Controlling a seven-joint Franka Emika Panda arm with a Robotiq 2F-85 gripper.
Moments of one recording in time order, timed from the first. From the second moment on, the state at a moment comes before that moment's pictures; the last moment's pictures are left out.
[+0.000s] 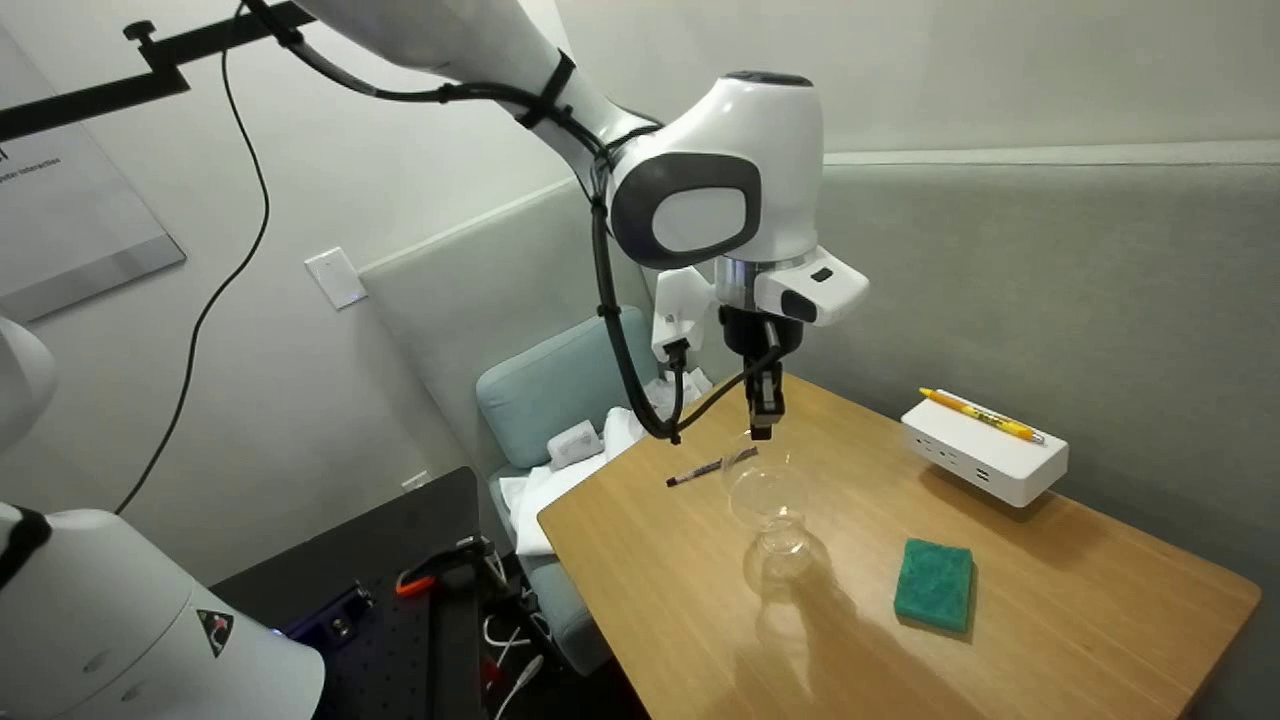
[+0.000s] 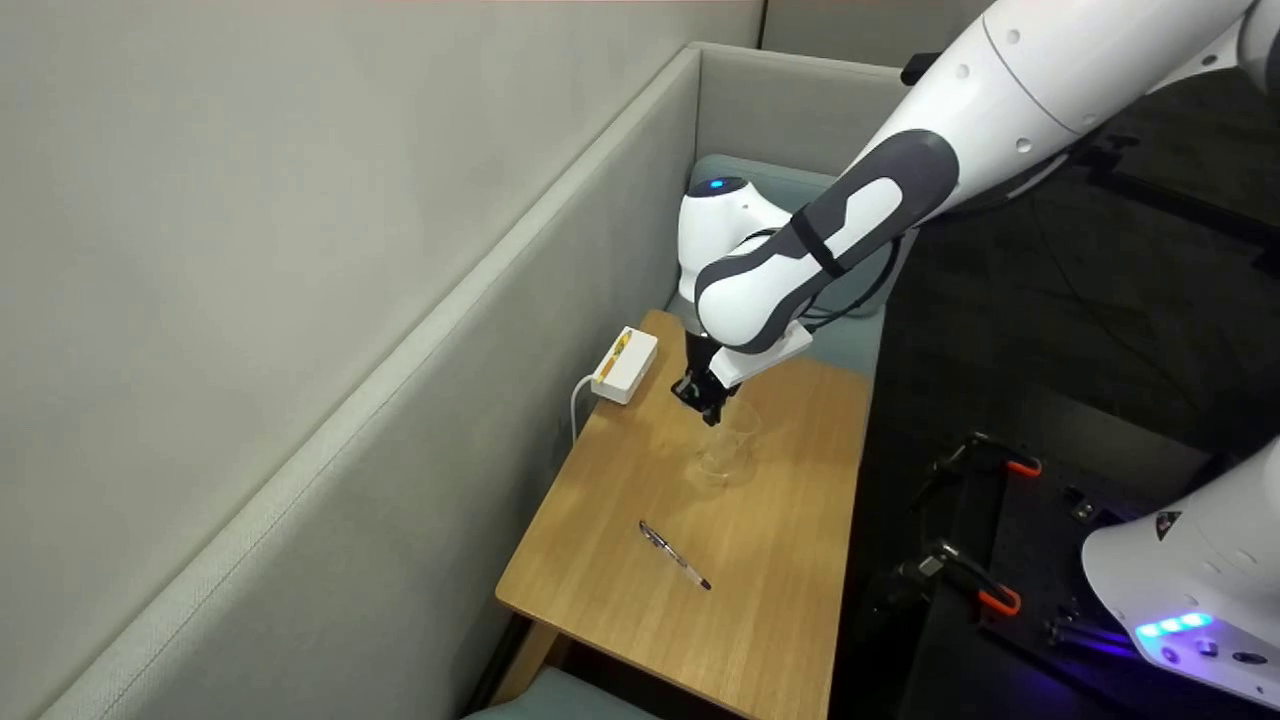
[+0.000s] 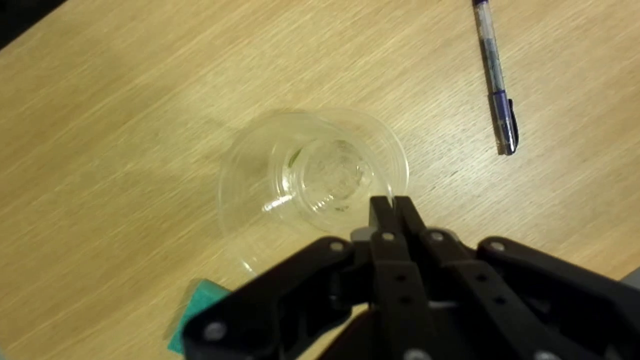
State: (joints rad) arm 0.05 0.57 0.00 -2.04 0.20 2.45 0.30
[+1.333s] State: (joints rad) arm 0.15 0.38 -0.08 -2.16 -0.03 2.45 0.45
